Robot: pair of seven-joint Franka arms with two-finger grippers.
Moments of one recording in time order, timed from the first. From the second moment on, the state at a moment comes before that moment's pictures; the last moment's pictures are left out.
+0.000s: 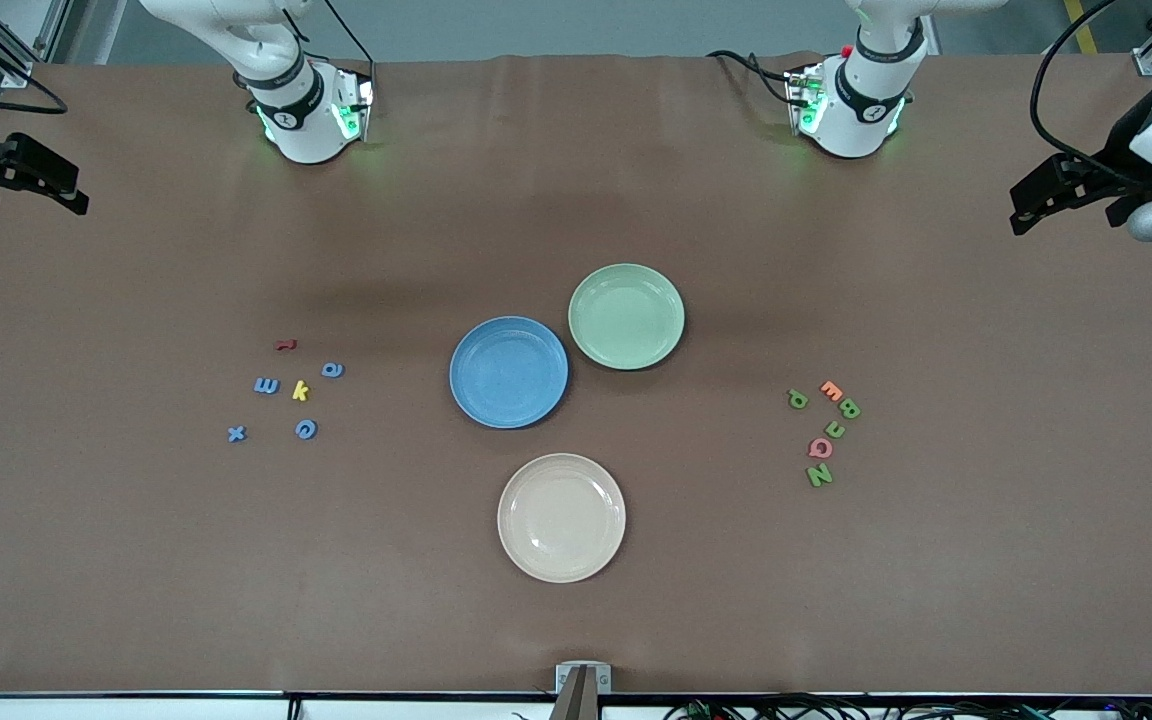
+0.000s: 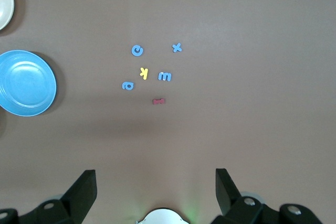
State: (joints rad) left arm 0.00 -0.07 -0.11 -1.57 0.04 1.48 -0.16; right arm -0.01 -0.14 -0.03 -1.64 0.00 1.44 -0.04
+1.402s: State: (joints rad) left arm 0.01 0.11 -0.13 -1.89 0.04 1.94 -0.46; right arm -0.04 -0.13 -0.04 -1.64 0.03 1.47 -0.03
